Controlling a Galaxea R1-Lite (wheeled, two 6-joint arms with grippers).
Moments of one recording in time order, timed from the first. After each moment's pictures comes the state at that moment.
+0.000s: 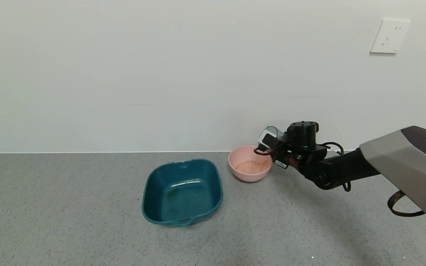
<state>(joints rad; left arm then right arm) 0.00 0.00 0.00 0.00 0.00 0.00 0.37 2.35 -1.46 -0.61 -0.28 -0.92</state>
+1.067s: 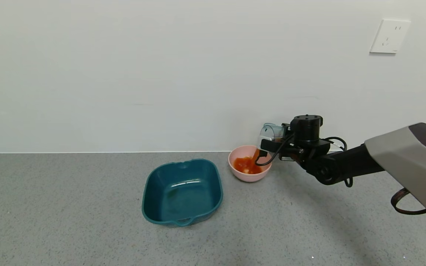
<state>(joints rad) 0.00 0.00 0.00 0.00 0.00 0.00 0.36 2.34 -1.49 -0.63 -0.29 -1.35</state>
